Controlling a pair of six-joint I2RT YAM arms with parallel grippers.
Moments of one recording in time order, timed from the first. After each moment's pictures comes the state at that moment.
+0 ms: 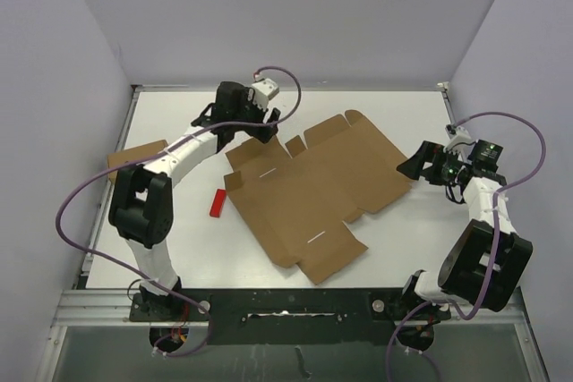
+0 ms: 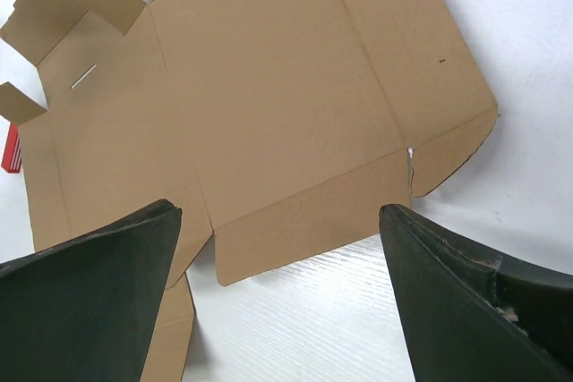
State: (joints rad) left arm -0.42 1.84 1.41 -0.15 0.23 0.24; right arm -0.46 1.35 0.87 -0.39 -0.80 -0.08
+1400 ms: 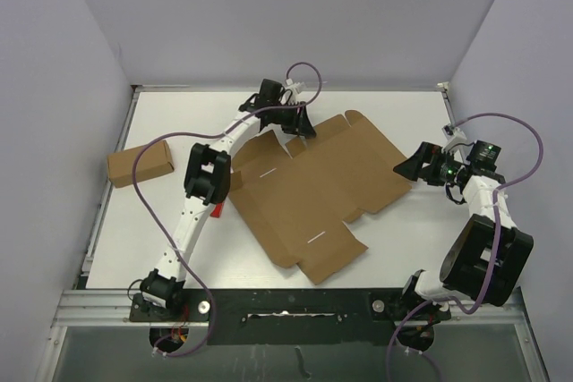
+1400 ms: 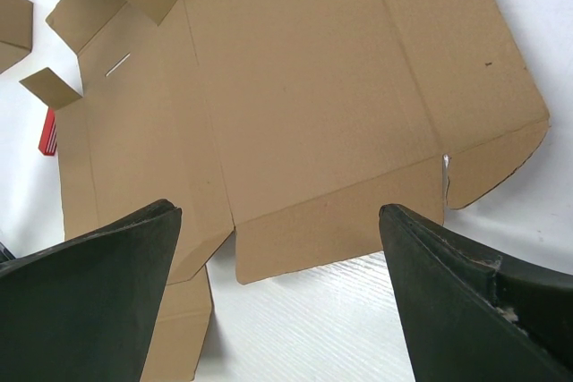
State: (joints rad) left arm -0.44 2.74 2.46 -0.42 0.74 -0.36; right arm -0.46 1.39 0.88 -0.39 -0.90 -0.09
